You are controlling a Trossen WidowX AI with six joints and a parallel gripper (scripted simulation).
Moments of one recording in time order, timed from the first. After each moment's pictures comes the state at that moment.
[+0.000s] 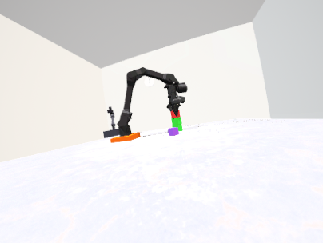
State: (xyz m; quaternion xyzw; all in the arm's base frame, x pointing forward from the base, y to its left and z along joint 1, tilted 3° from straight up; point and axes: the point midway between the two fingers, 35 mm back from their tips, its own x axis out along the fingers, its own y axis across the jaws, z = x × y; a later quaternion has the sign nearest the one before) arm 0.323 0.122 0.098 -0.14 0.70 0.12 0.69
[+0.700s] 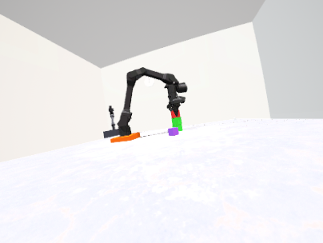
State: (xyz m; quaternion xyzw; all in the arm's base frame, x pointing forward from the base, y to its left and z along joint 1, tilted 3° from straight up) arm 0.323 0.122 0.098 -0.14 0.70 0.12 0.69
